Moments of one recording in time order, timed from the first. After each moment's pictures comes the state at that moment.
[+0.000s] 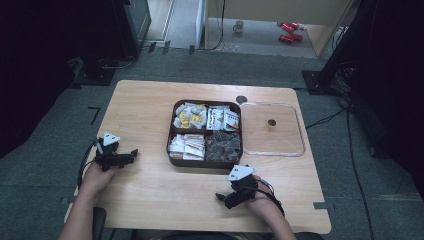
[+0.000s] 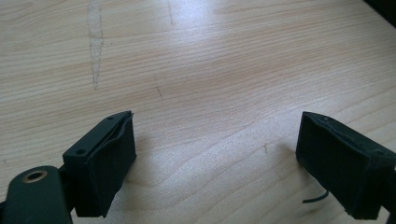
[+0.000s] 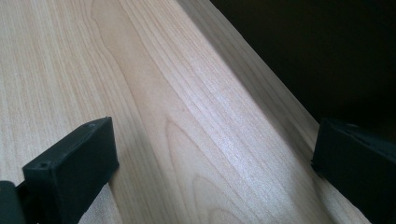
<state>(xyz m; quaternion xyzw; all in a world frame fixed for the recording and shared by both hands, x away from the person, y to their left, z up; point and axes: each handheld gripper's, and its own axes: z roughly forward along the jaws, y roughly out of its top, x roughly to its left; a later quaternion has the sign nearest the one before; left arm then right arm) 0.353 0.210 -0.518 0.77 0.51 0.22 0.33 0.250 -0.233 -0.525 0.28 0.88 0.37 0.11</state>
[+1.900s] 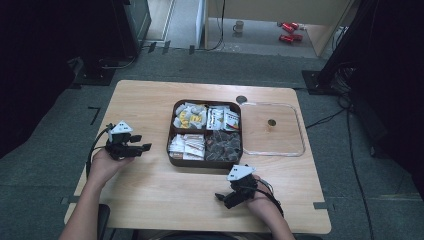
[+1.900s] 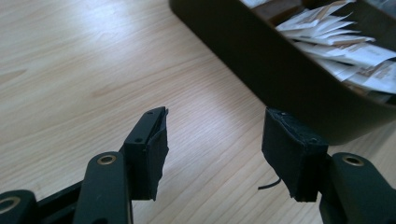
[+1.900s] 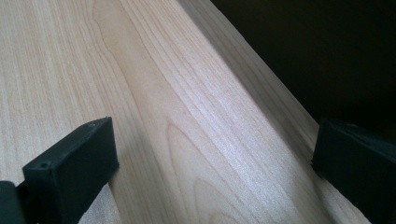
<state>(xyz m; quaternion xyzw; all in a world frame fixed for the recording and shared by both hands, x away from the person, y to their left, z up) 0.367 0.173 -0.470 0.83 0.39 0.11 0.39 0.251 -0.232 -0.525 0.28 0.88 0.37 0.10</state>
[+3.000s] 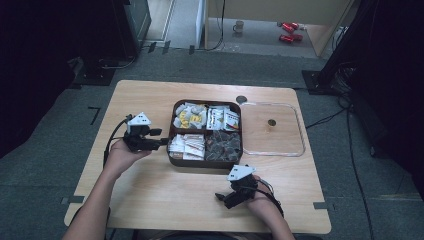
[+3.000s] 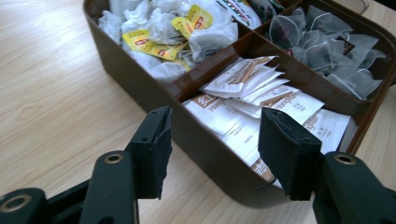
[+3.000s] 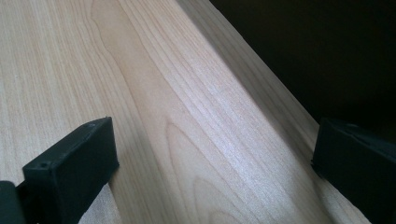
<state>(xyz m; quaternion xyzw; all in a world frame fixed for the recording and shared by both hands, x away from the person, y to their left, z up) 0.381 0.117 -0.446 0.84 0.33 0.08 0.43 0.251 -0.232 -0.525 0.28 0.88 0.37 0.11</state>
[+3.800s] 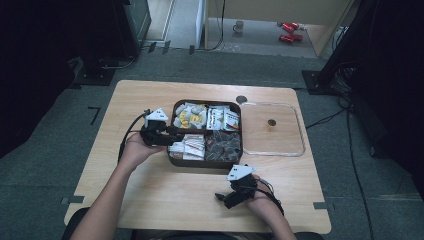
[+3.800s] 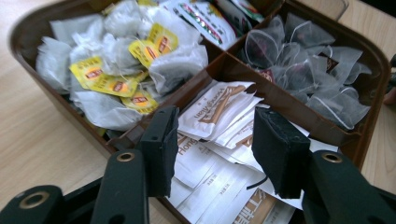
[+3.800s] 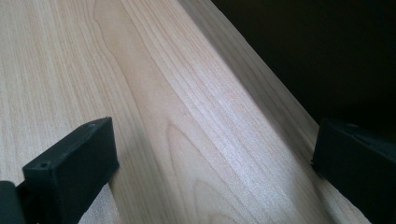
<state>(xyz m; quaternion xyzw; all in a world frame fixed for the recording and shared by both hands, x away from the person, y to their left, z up) 0.400 0.073 -0.448 0.86 0.29 0.05 0.42 0.252 -0.232 -0.525 0.28 0.88 0.37 0.10</state>
